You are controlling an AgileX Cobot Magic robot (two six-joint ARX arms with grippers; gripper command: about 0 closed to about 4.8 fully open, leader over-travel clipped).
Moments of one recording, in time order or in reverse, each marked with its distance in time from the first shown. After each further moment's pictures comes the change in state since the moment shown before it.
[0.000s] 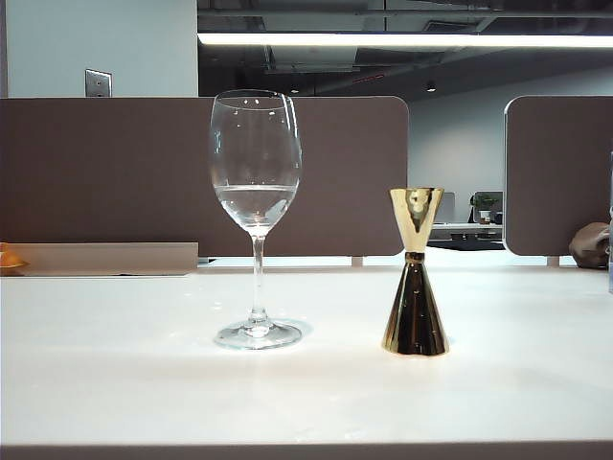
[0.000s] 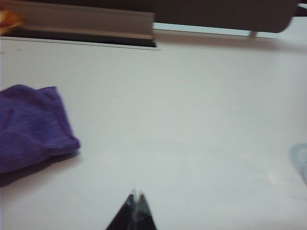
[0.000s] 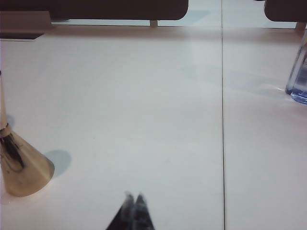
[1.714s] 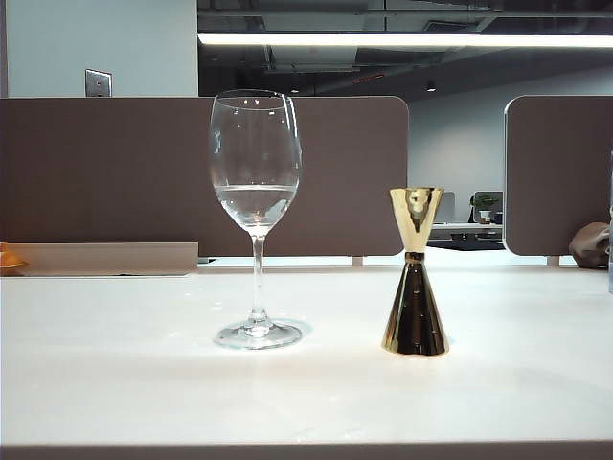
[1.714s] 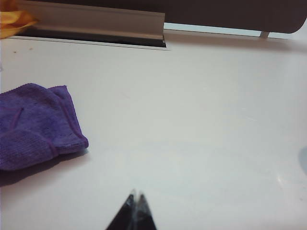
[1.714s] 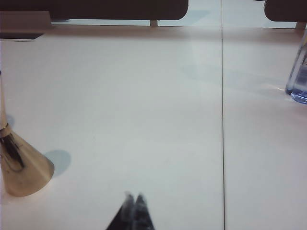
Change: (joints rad) left arm -0.002 0.000 0.000 -0.003 -0.027 0.000; right arm 0.000 0.000 0.000 0.000 0.000 0.000
